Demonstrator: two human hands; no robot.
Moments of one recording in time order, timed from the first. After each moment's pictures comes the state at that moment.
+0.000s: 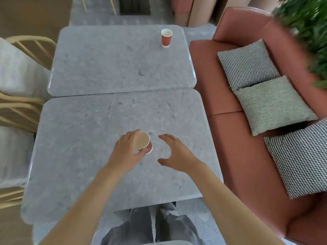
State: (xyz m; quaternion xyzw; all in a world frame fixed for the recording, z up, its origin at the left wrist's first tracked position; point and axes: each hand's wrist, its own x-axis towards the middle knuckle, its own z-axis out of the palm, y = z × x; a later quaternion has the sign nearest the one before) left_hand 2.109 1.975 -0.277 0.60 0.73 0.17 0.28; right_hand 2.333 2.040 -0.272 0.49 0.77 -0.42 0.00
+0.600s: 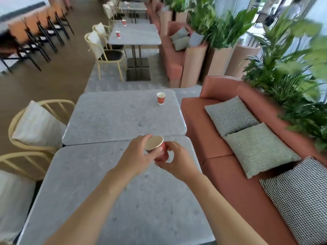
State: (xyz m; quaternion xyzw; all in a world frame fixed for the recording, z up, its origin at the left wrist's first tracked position) left_hand 2.147 2.039 -0.125 0.61 0.68 0.33 0.25; right_hand 2.341 2.076 -0.145 0.50 0.77 -0.32 -0.24
